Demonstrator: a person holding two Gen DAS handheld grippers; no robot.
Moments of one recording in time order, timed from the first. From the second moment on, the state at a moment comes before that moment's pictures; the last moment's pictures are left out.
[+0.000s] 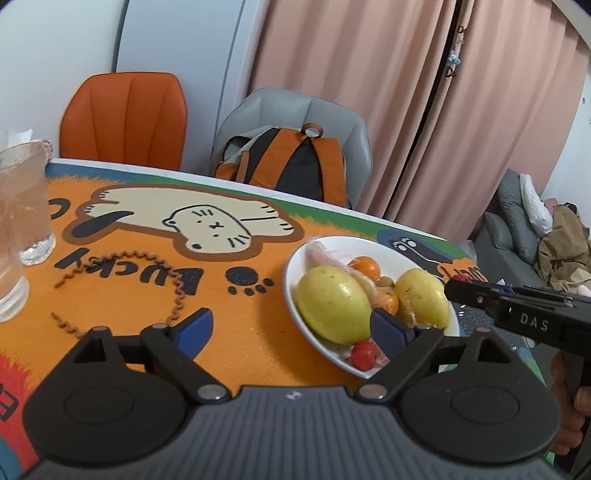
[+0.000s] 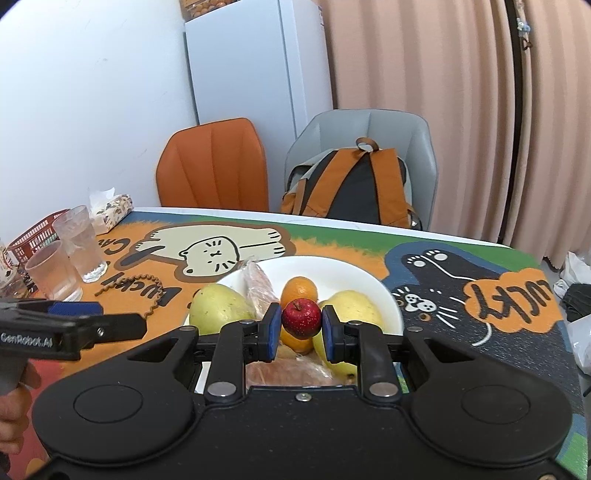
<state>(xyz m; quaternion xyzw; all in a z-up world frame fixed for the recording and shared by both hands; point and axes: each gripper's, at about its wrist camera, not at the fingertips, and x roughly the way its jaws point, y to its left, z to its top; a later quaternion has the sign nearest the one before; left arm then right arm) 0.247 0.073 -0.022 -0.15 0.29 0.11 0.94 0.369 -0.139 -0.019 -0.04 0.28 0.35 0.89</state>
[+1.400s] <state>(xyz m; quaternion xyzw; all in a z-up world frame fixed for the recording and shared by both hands) 0.198 0.073 -0.009 -0.16 0.29 0.11 0.94 0.308 -0.156 -0.003 -0.01 0.30 0.34 0.89</state>
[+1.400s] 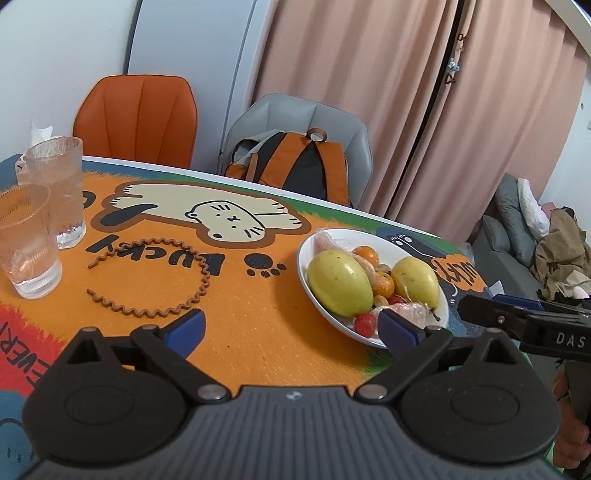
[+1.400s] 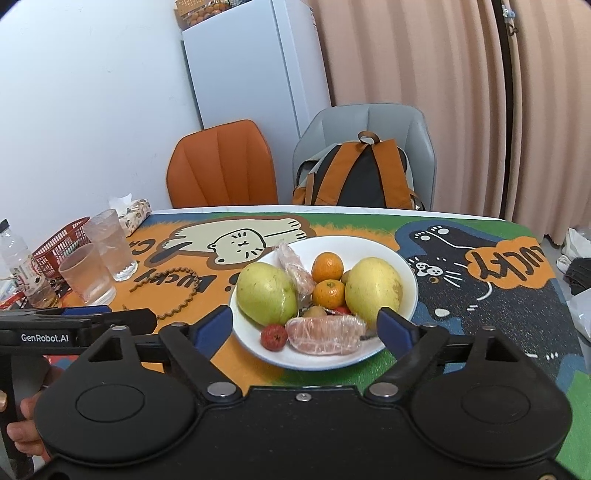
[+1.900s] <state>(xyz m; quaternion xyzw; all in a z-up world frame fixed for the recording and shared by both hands) 0.169 0.055 0.006 -0.14 0.29 0.08 0.94 0.270 -0.181 0.009 0.01 0.30 0.33 0.90</state>
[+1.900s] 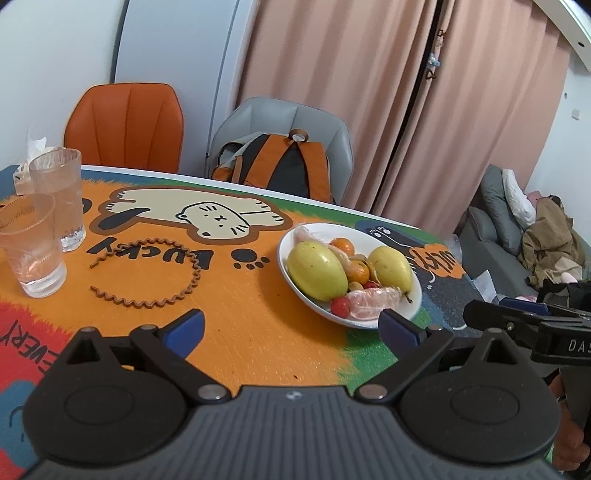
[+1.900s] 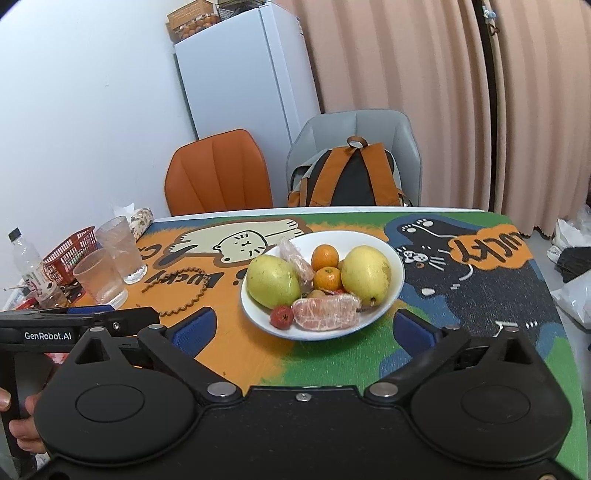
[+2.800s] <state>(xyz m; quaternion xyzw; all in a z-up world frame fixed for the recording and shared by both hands) 0.101 0.021 0.025 -0.10 0.29 0.05 0.95 0.197 -0.217 0.028 0.03 0.30 0.31 0.90</state>
